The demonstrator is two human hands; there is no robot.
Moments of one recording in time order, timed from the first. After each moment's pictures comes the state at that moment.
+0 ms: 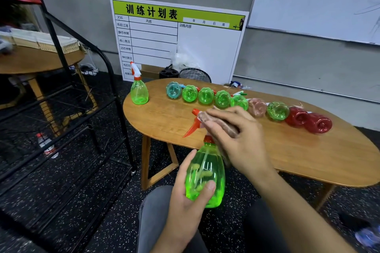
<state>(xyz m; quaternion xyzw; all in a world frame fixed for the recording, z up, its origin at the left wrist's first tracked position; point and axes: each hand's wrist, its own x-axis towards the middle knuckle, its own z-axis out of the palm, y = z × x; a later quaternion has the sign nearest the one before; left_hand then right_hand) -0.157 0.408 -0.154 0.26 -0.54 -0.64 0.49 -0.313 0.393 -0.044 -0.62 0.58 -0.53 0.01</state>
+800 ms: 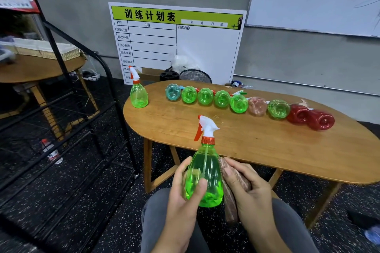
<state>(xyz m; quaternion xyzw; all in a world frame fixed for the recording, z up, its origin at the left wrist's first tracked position) -0.157 0.406 -0.157 0.28 -0.49 -0.68 0.47 -0.297 0.456 -0.138 -0.38 0.52 -0.72 0.26</state>
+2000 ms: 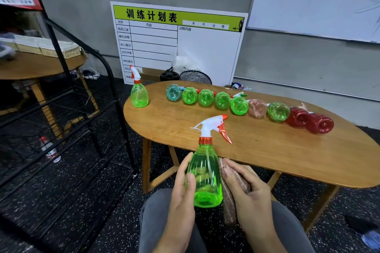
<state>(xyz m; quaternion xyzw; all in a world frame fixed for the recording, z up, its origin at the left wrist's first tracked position) -0.160 0.405 -0.157 0.28 -0.50 -0.68 0.46 -0.294 0.456 -0.135 -0.40 0.54 -0.70 0.22</state>
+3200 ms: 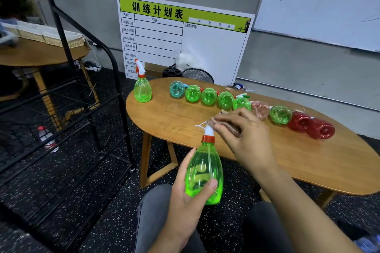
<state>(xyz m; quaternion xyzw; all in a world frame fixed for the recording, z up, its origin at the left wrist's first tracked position) -0.160 0.405 -0.154 0.28 -0.50 -0.66 0.49 -0.337 0.378 -0.054 -0.65 0.64 -0.41 -0.08</state>
